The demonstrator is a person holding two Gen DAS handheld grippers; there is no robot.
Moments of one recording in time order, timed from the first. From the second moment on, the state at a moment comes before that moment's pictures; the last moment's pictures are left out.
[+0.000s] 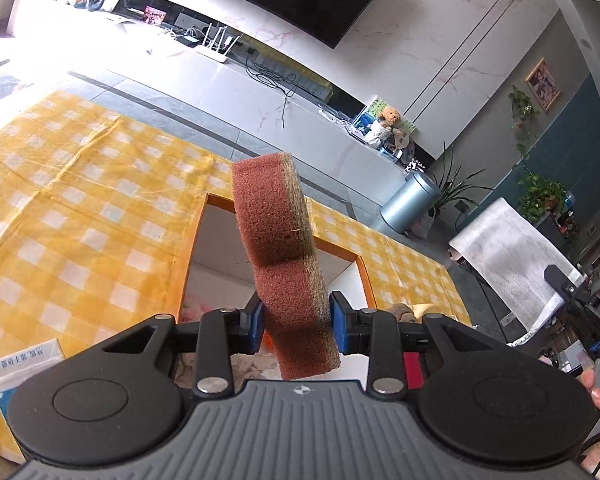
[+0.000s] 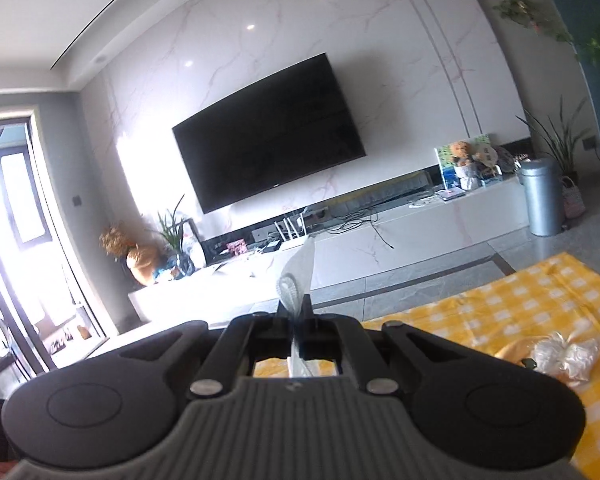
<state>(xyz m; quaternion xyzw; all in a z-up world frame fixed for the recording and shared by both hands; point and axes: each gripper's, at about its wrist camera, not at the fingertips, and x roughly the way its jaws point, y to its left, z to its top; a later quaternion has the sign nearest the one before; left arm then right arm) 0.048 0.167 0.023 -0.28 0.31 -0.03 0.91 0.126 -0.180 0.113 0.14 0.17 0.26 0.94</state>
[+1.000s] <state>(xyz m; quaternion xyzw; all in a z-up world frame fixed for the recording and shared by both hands) 0.042 0.215 -0.003 -0.35 0.33 -0.03 0.88 0.233 0.066 -0.054 -0.09 0.45 0.31 0.83</state>
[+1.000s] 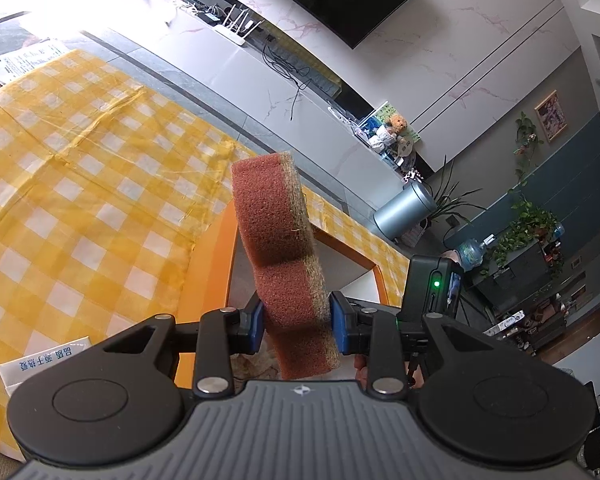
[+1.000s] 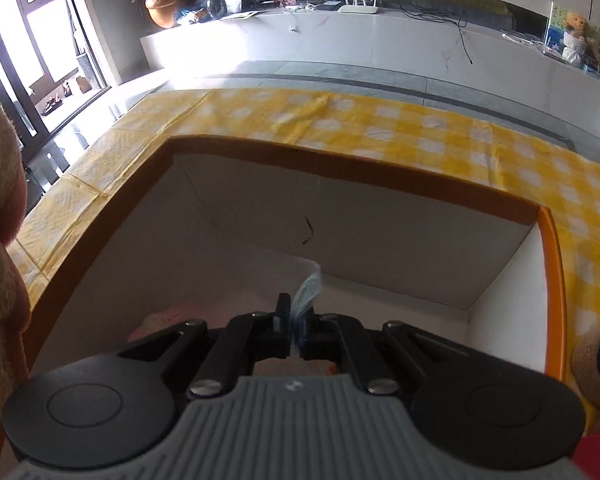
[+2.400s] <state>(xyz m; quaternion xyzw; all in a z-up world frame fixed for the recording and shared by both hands) 0.034 0.106 -0.021 -0.10 0.53 -0.07 0.84 0.162 -0.083 0.026 0.07 0.33 0.31 0.89</state>
